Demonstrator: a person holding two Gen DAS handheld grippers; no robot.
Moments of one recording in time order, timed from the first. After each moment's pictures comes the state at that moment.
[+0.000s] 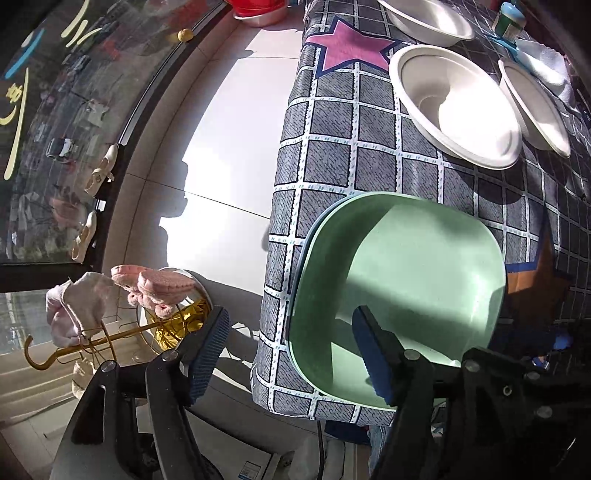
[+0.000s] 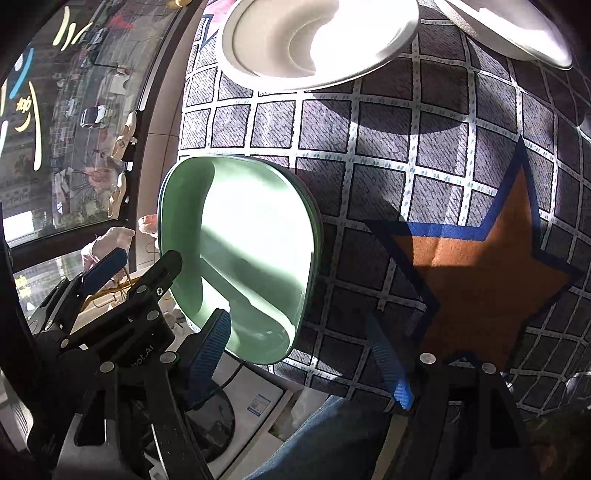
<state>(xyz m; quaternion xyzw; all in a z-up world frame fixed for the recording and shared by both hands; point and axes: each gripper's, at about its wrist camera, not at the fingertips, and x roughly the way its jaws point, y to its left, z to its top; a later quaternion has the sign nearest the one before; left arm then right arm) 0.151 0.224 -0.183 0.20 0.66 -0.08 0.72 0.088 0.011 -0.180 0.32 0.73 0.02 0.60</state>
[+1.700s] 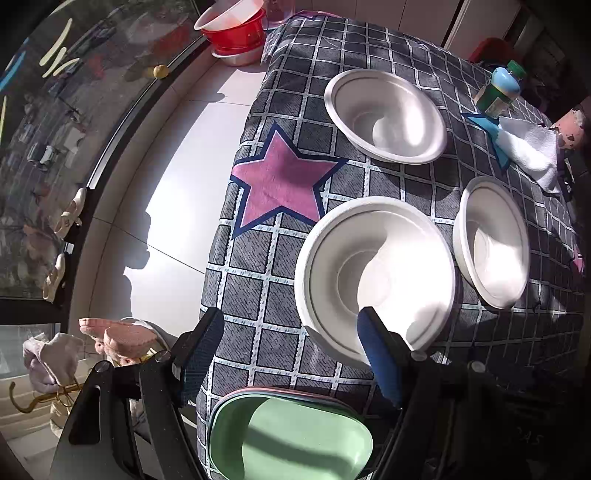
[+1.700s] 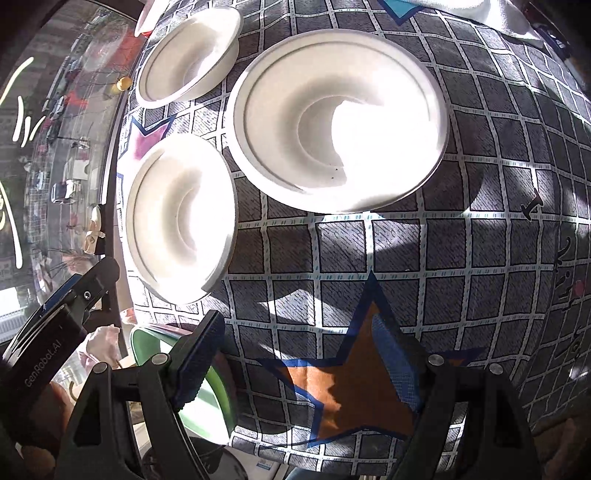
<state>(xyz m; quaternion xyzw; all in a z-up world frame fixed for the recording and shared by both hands) 0.264 0.138 -0.150 0.13 0.63 -0.12 0.75 0.130 -0.081 -0.171 0.35 0.68 -0.11 0.63</state>
